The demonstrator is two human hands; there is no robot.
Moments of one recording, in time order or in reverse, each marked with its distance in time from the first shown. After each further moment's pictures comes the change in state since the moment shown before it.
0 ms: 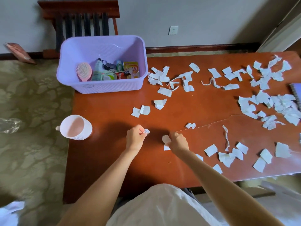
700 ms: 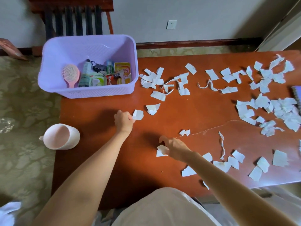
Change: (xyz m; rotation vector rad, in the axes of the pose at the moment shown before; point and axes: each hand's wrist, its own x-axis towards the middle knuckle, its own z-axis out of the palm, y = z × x) left_hand 0.089 0.027 -0.001 0.227 0.065 -0.099; right_hand 0.029 0.023 -0.030 -0.239 -0.279 -0.352
